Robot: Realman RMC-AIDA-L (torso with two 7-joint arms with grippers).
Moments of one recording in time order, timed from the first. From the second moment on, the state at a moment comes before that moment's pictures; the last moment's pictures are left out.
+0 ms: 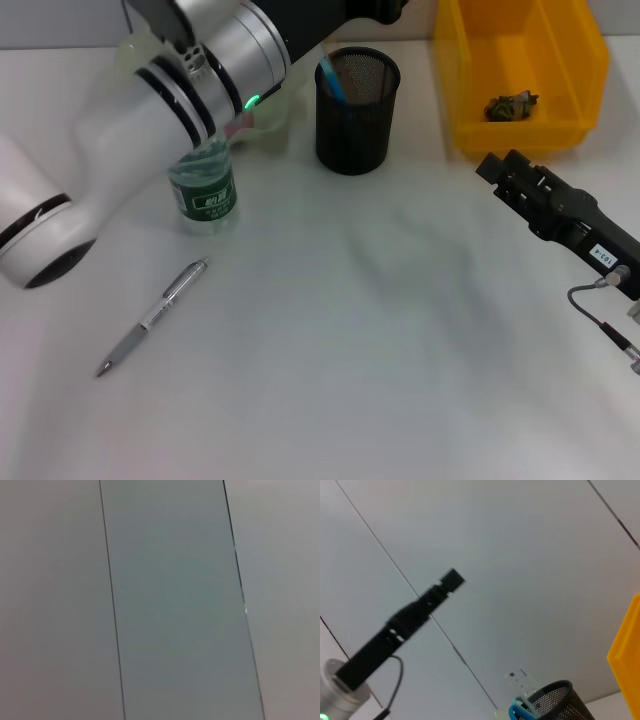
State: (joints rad) left arm -0.72 -2.08 1.93 0.55 0.08 0.86 -0.44; right arm 0.40 2.08 -0.90 -0.06 -1.13 -1.47 1.04
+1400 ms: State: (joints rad) left arm -0.39 -2.00 1.22 1.30 2.02 1.45 -2.11; right arm 0.39 2.08 -0.95 -0.27 -1.38 -1.58 1.03
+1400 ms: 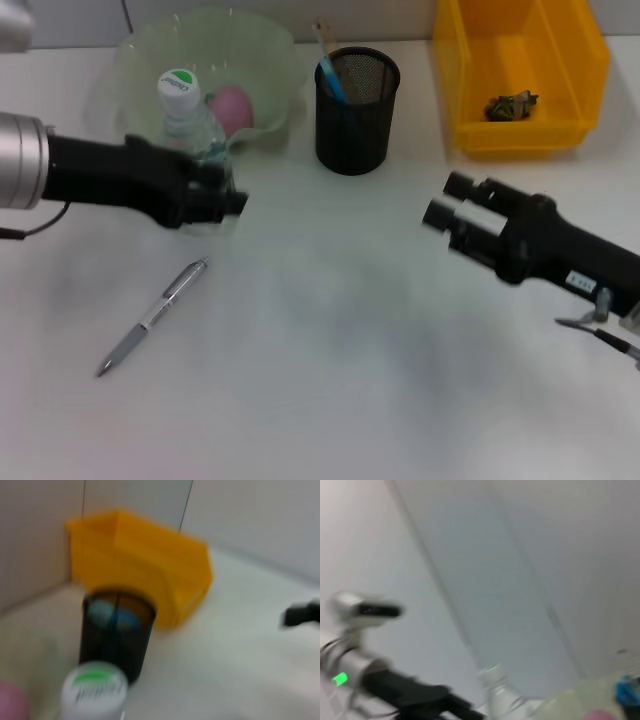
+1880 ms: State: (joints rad) left arm -0.53 -2.07 1.21 1.30 2.48 1.51 -2.45; right arm 0.37 2.08 -0.94 -0.32 -1.47 -1.60 1.01
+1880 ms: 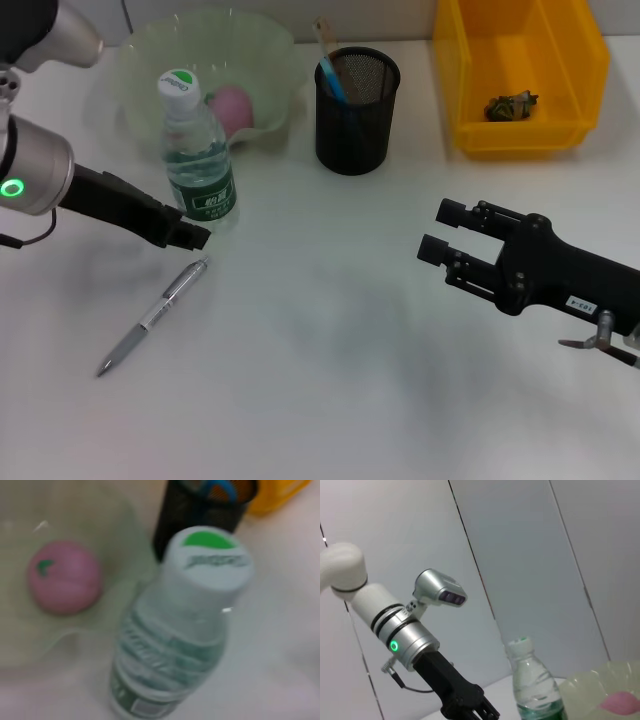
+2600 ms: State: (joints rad) left arm -0.66 -2.07 1.37 1.19 2.64 1.54 -2.68; right arm 0.38 2.08 -0.92 -0.33 -1.46 -1.57 0.99
